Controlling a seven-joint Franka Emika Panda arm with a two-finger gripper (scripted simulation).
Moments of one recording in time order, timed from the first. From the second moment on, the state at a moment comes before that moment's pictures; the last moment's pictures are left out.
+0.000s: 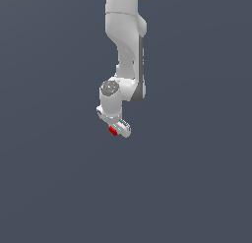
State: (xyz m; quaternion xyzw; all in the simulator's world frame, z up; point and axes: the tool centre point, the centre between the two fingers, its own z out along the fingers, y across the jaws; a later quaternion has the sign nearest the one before) arm -0.076 -0.061 0.022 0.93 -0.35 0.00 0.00
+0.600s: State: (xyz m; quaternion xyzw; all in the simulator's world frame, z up) arm -0.052 -0.045 0.077 0.93 -0.36 0.00 0.00
